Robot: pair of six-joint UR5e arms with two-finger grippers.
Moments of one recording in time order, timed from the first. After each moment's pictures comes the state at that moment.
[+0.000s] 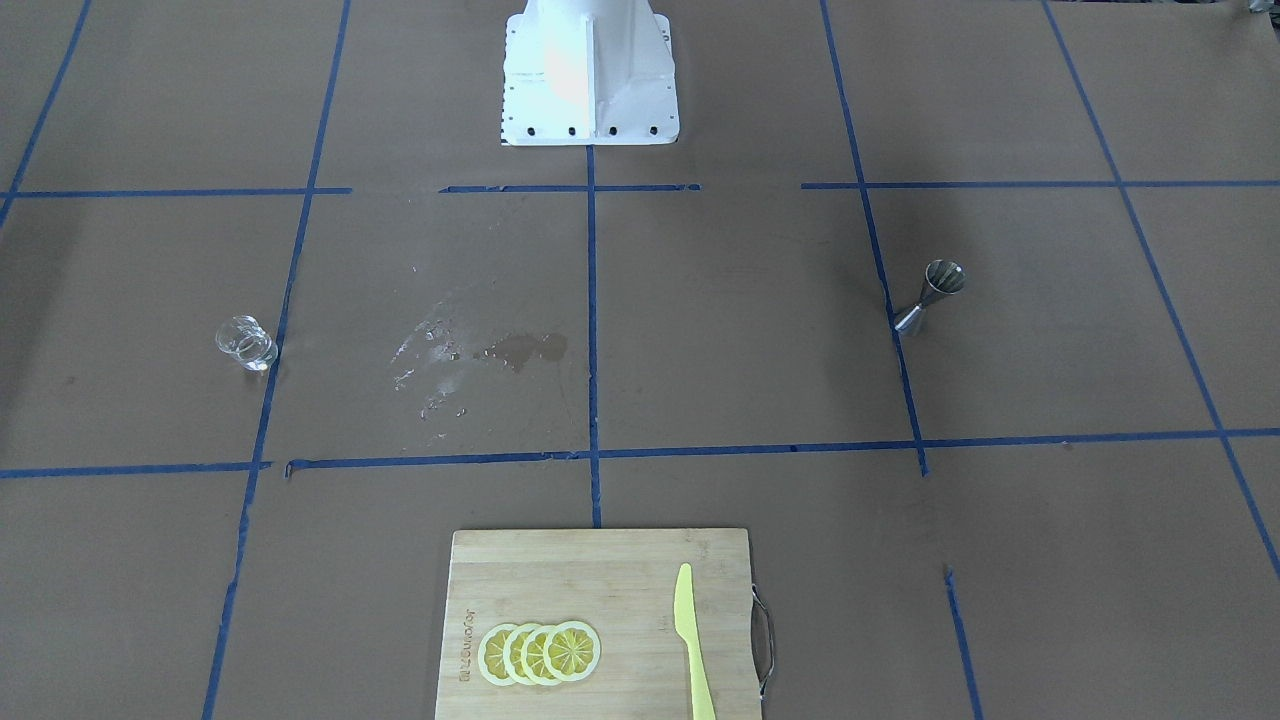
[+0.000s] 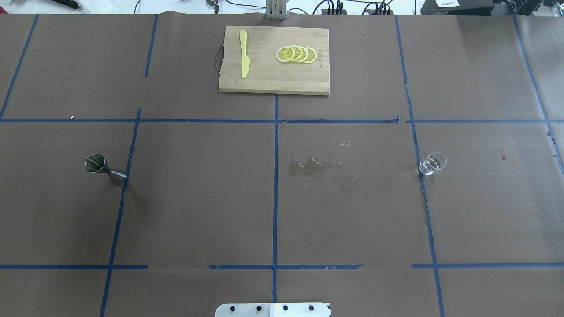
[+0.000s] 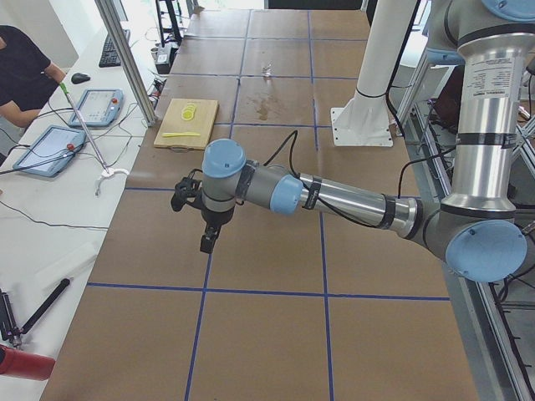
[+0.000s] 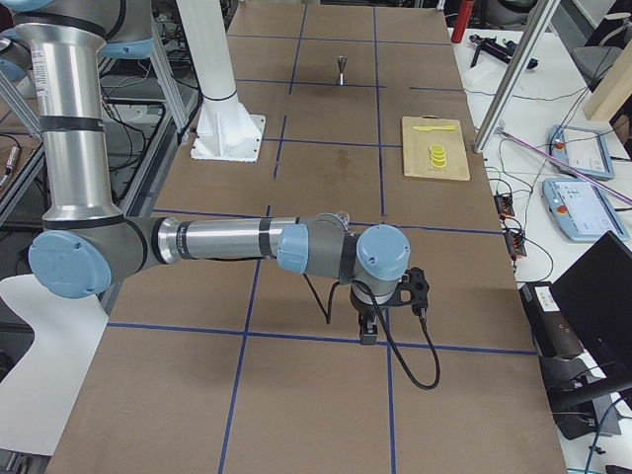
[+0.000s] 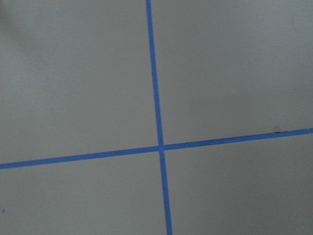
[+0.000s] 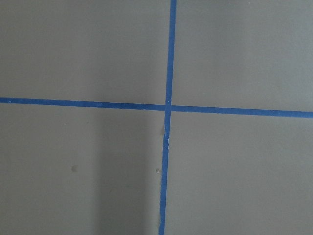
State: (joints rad) left arm -1.50 -1.58 -1.86 -1.68 -2.31 -0.11; right arm 1.66 -1.52 1.63 -1.76 2.42 -0.17
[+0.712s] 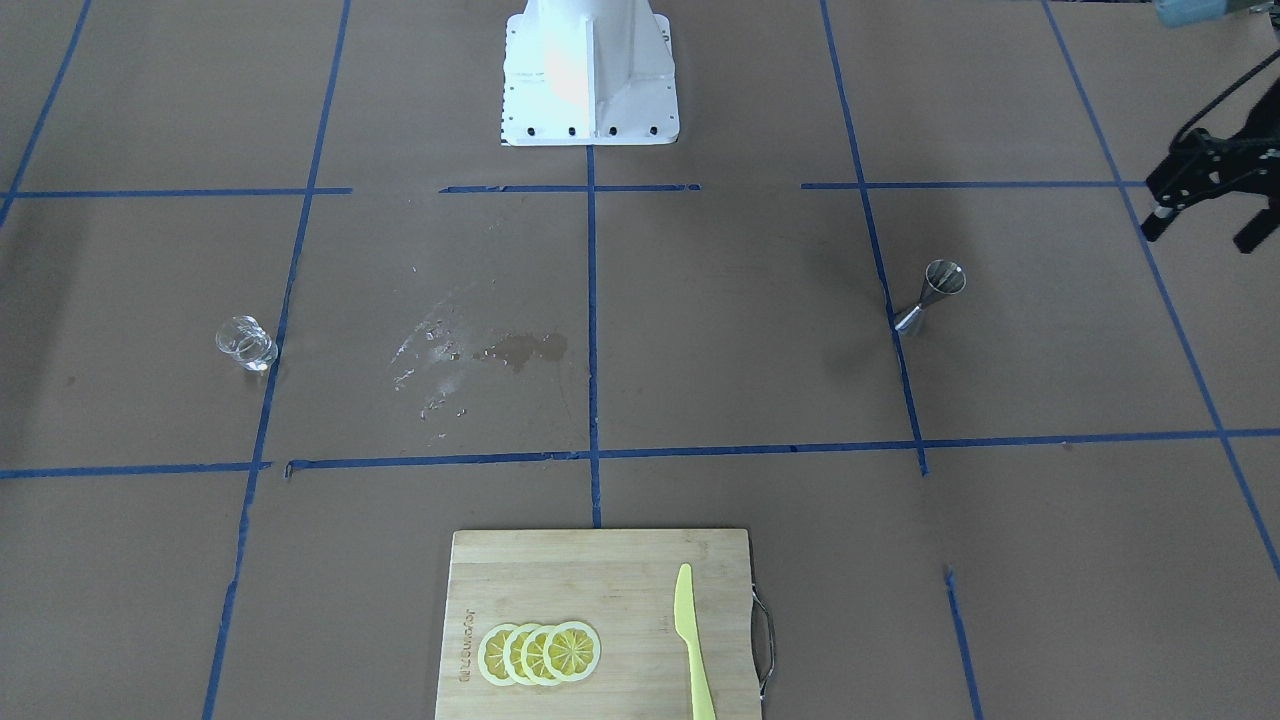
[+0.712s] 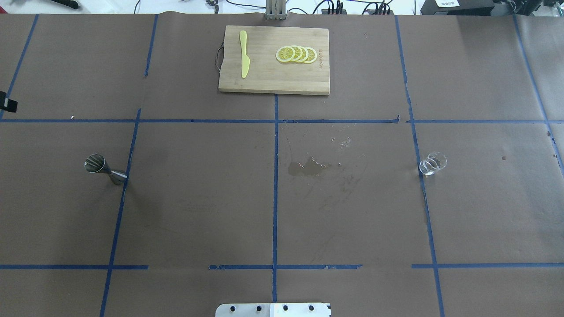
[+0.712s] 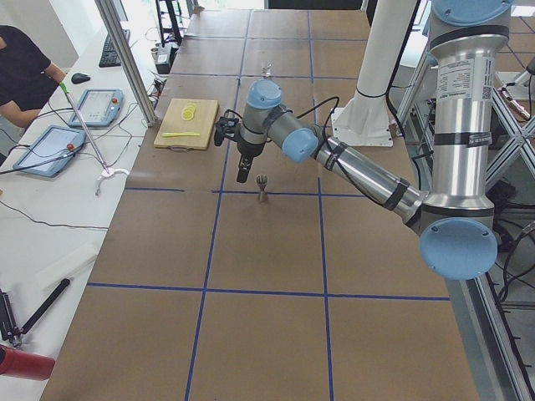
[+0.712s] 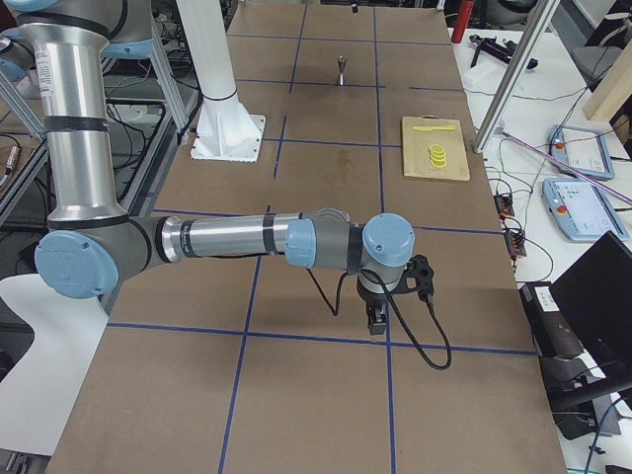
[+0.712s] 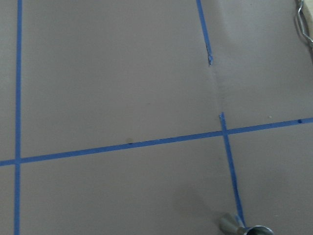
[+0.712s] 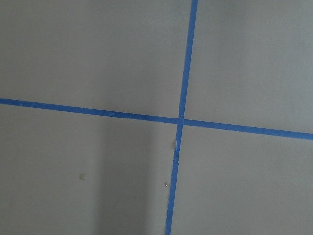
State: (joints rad) left arm -1.12 -1.48 -2.17 -1.86 -2.17 -0.77; right arm 1.64 -1.51 1.64 -1.71 2.42 -0.17
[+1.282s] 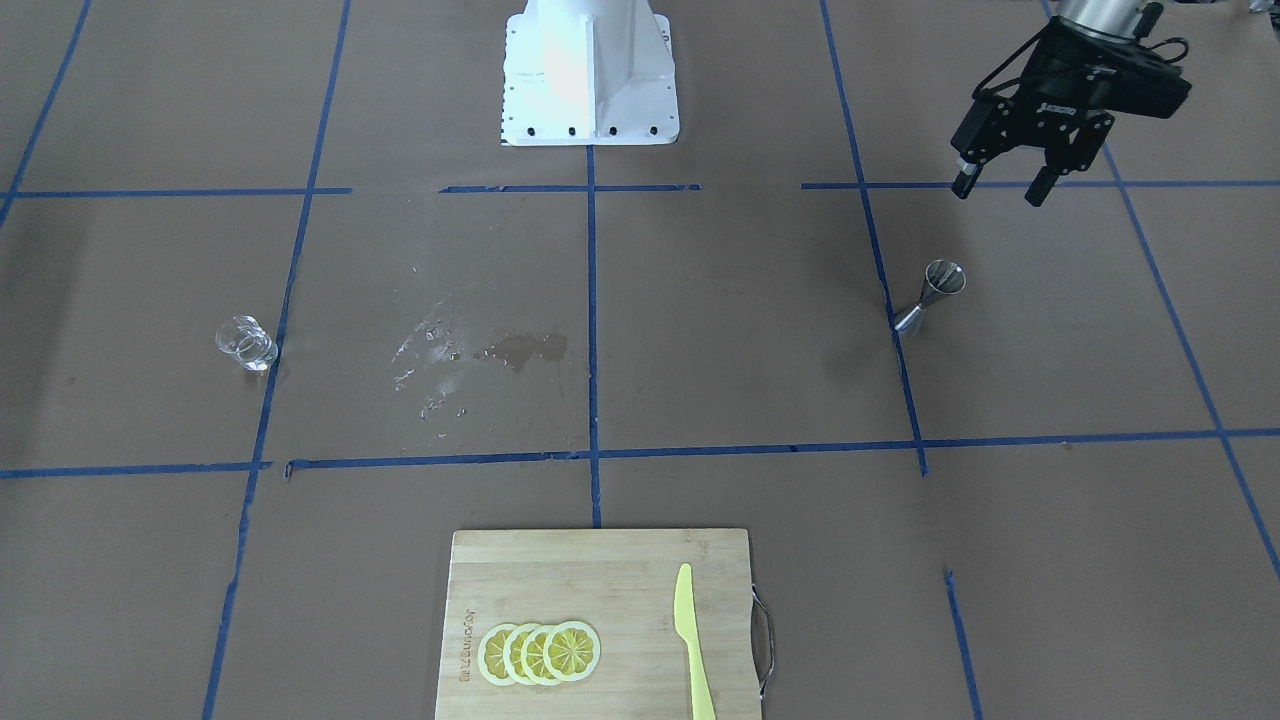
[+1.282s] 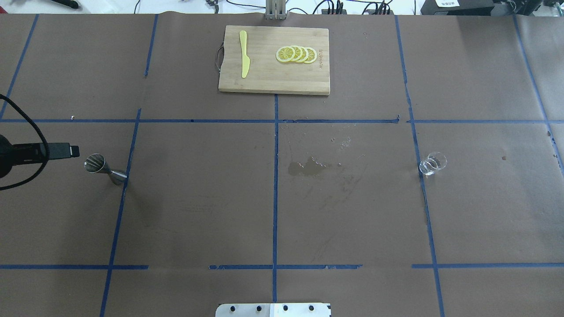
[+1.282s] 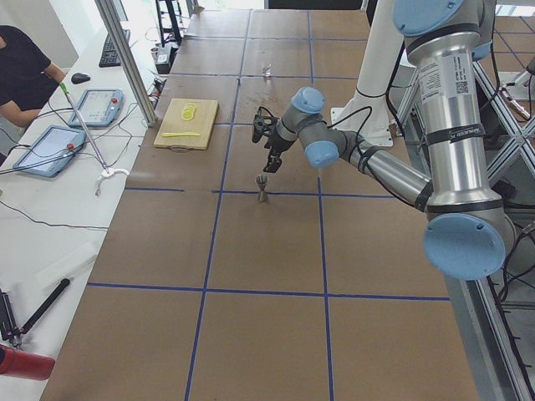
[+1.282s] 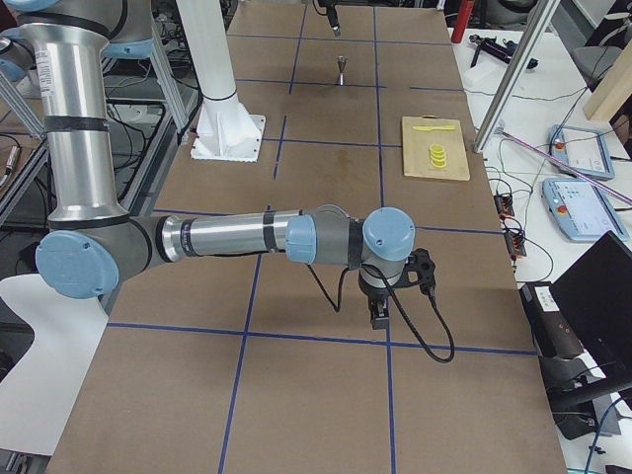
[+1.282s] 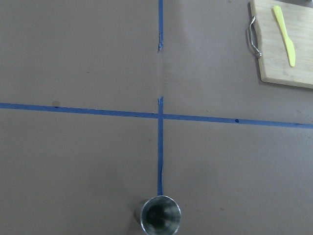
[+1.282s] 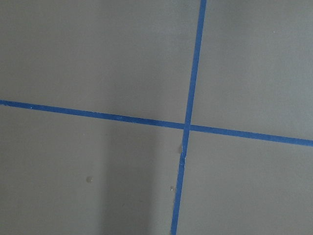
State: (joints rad) left arm -0.69 -1.34 -2.27 -2.12 -1.70 -1.24; right arm 1.64 -1.51 1.65 -1.71 2.43 -0.17
